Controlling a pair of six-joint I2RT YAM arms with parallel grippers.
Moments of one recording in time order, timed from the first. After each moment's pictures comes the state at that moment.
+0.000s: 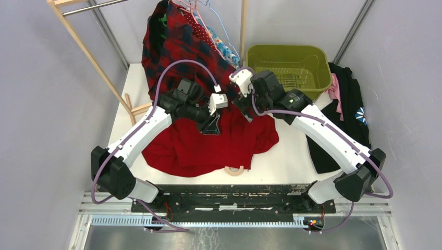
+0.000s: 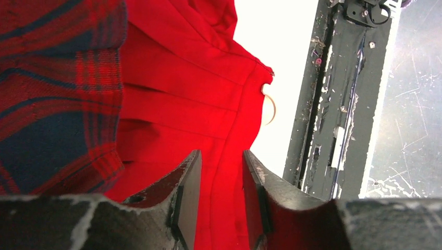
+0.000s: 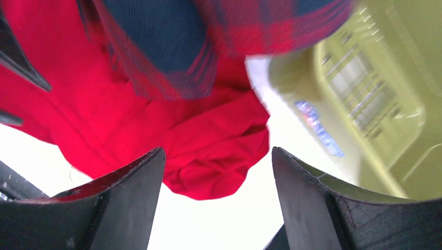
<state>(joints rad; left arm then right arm) -0.52 1.45 1.32 -0.83 0.72 0.51 0.72 1.46 1.59 -0.80 0.13 -0.24</state>
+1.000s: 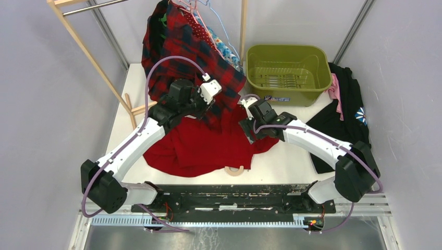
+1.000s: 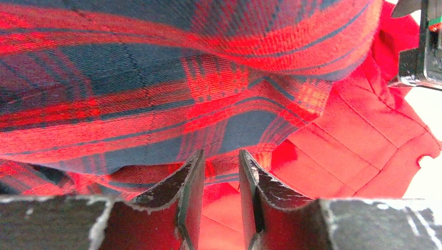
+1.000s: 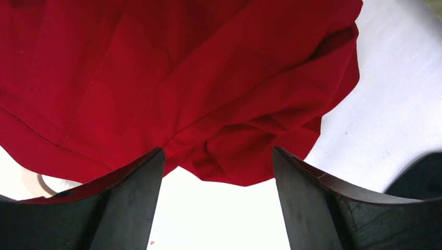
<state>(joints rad) -0.55 1.31 1.17 -0.40 0.18 0.40 0.69 1.44 1.03 -0.56 0.17 0.07</state>
